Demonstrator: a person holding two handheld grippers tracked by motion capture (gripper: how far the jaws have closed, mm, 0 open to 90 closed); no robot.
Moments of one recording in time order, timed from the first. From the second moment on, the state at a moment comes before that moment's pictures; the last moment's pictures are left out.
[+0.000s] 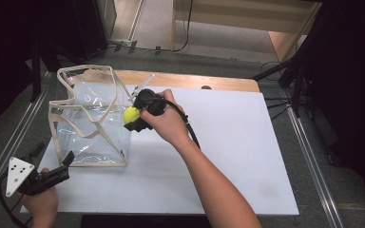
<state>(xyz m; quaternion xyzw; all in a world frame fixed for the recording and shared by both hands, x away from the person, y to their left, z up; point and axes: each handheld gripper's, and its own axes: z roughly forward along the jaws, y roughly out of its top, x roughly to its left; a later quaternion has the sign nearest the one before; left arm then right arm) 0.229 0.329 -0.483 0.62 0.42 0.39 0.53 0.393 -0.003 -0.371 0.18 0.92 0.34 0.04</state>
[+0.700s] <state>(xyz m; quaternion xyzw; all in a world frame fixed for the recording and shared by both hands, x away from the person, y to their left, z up) 0.229 0.329 -0.483 0.62 0.42 0.39 0.53 0.397 0.001 -0.338 0.16 0.92 0.36 0.04</state>
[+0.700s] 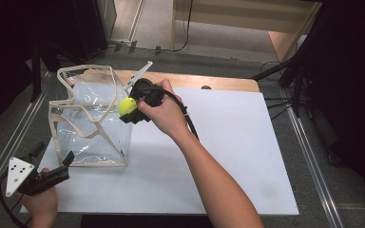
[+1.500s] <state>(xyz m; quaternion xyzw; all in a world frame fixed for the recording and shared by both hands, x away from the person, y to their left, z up) 0.228 0.328 -0.483 0.62 0.42 0.40 0.53 0.403 0.011 -0.293 0.15 0.91 0.37 0.05</state>
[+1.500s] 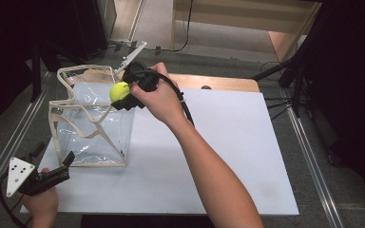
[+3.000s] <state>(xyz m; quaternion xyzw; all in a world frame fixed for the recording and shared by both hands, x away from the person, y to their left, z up) 0.229 0.328 -0.483 0.62 0.42 0.39 0.53 0.422 0.069 -0.299 0.13 0.93 0.35 0.05</state>
